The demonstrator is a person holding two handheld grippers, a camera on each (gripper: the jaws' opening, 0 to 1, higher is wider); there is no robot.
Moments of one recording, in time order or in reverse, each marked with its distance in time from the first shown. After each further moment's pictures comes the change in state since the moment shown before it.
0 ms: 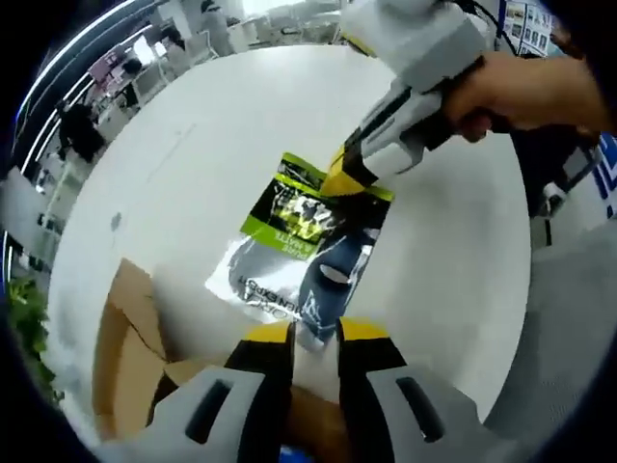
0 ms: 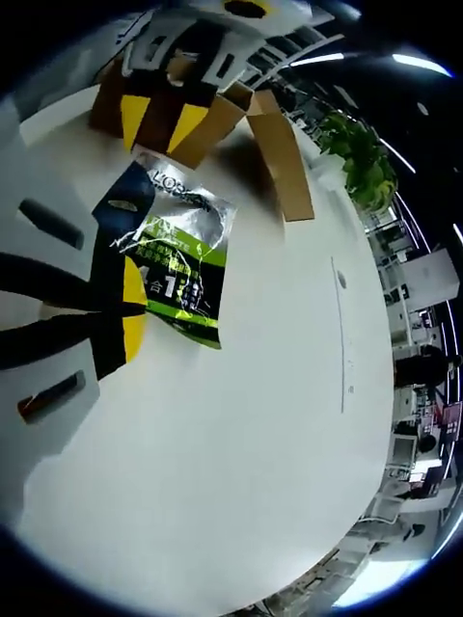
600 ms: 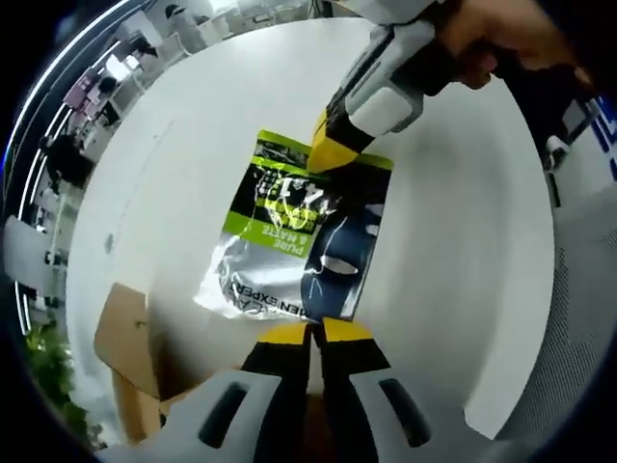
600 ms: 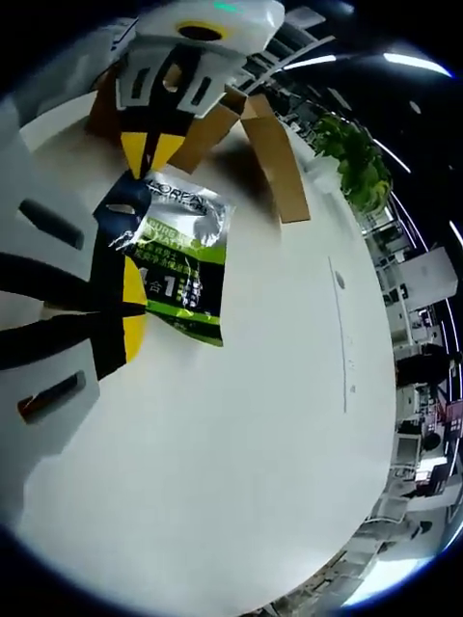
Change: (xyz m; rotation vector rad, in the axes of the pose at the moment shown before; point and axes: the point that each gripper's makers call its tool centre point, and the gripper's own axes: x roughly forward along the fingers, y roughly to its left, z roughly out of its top) left arm 0.030 0.002 -0.013 0.199 0.140 0.048; right arm 0.000 0.000 0.000 0.026 -0.003 0.025
